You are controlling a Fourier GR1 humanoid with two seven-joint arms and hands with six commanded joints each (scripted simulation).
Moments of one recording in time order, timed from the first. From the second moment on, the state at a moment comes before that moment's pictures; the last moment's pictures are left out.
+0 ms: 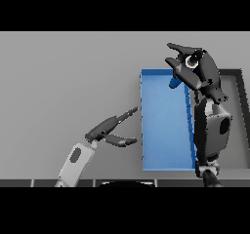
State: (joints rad) left arm -0.18 0.02 -0.39 -1.59 -0.12 -0.42 0.12; right arm -0.74 -0.19 -0.18 -1.81 -0.24 0.15 0.61
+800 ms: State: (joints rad) left arm -0.19 0.04 -0.38 -1.57 -0.16 -0.39 0.05; right arm -0.25 -0.48 0.14 -1.73 -0.37 -0.28 0.61
